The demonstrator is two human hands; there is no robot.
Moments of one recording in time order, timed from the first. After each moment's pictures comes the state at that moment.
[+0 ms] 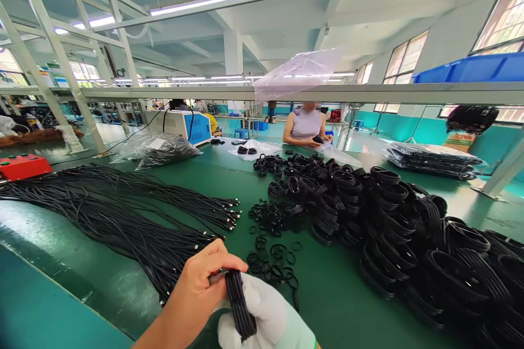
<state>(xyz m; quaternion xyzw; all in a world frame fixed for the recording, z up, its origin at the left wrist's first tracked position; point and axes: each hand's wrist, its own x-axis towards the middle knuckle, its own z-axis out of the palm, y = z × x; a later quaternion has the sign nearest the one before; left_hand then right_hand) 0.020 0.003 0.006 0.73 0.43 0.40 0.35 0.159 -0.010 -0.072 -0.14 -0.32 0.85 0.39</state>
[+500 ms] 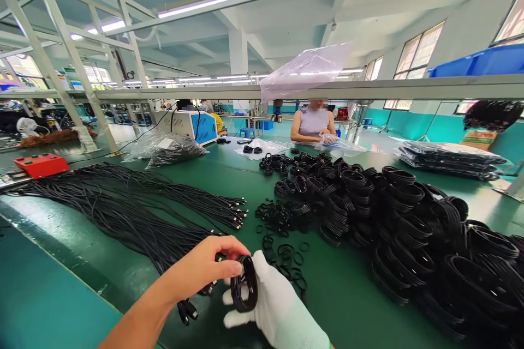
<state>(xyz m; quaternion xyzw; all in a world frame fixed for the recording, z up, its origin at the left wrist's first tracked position) -0.003 0.036 0.022 0.72 0.44 0.24 0.47 0.152 -0.003 -0.040 -0.26 -0.28 0.83 0.41</state>
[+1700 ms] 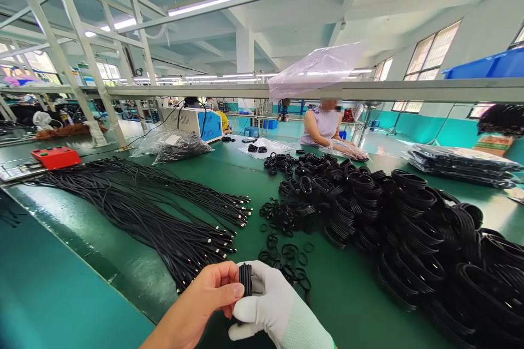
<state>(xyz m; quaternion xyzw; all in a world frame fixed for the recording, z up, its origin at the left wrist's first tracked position) 0.008 -0.005 -0.020 0.46 0.42 0.37 0.69 0.161 -0.010 -0.024 -0.32 -0.43 0.77 0.35</state>
